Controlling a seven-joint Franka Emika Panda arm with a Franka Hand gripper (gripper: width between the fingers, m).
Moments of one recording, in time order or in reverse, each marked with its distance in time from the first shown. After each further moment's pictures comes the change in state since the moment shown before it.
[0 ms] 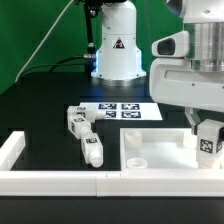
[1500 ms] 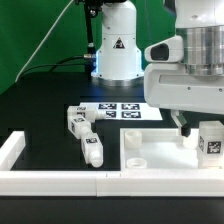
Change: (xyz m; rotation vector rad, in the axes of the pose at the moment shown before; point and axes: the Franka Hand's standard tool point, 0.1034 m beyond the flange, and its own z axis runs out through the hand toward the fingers) arm 0.004 0.001 0.002 0.029 -0.042 -0.402
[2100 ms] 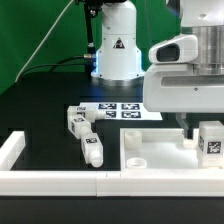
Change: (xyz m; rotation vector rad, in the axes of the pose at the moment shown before) arm -0.002 -0.004 0.000 -0.019 0.012 -0.235
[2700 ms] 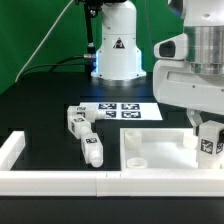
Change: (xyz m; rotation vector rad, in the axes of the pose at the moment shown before) arm -0.001 0.000 0.001 -0.016 0.013 0.632
